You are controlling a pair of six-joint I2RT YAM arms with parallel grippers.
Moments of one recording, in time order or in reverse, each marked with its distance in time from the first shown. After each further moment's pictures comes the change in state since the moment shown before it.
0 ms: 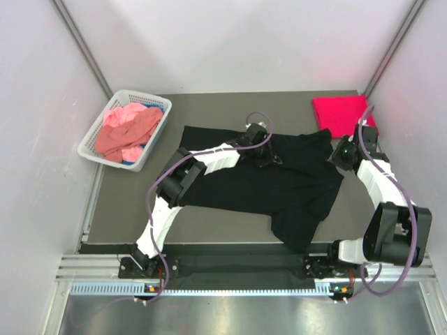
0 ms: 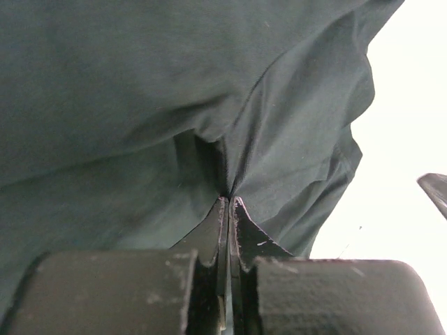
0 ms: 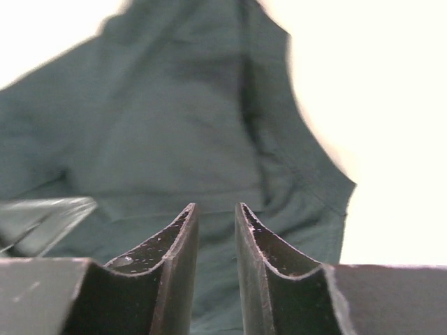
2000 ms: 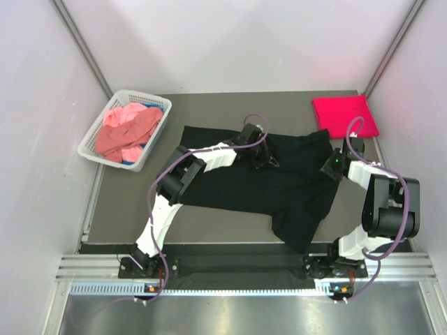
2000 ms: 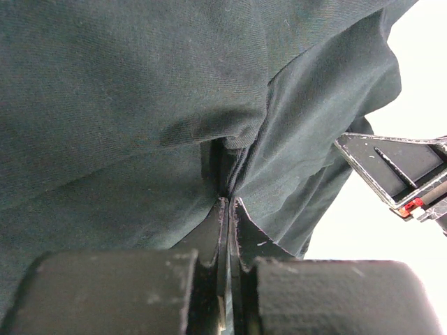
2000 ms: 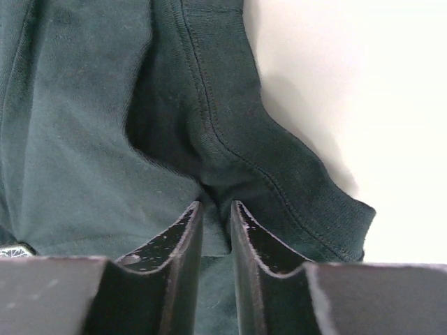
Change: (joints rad) left arm 0.039 0.022 -0.021 0.000 0.125 -0.014; right arm 0.006 0.237 -0.129 0.243 -0.006 0.095
